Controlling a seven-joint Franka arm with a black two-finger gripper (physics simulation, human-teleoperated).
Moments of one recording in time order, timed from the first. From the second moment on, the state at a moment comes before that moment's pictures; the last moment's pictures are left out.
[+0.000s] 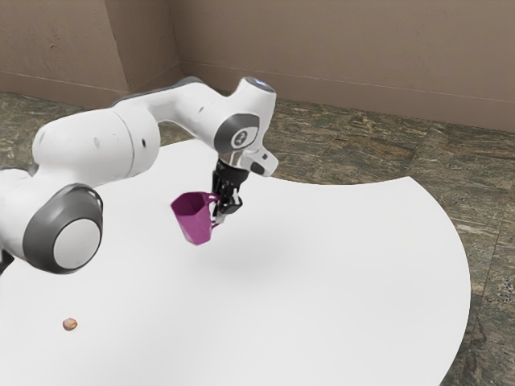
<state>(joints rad) -0.19 0.77 0.07 -1.12 0.26 1.62 0.47</state>
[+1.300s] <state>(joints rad) -0.26 1.06 0.20 -0.81 0.15 1.61 0.49</state>
